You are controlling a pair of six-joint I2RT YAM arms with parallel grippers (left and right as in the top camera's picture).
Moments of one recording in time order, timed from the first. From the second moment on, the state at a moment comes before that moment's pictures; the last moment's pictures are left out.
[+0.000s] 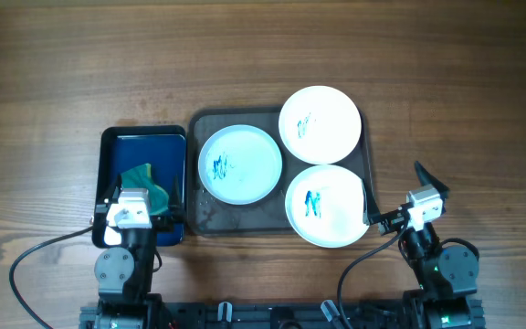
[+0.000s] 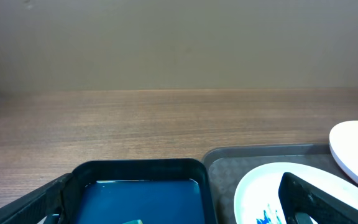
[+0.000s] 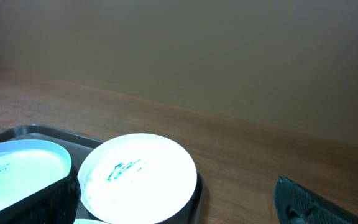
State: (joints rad) left arm -0.06 0.01 0.01 -0.07 -0.05 -0.01; right arm 0.11 0.02 0.01 0.01 -0.18 -0.12
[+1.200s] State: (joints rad) left arm -0.06 0.13 0.12 -0.21 0.00 -0.16; right arm 0.11 0.02 0.01 0.01 -0.18 -0.12
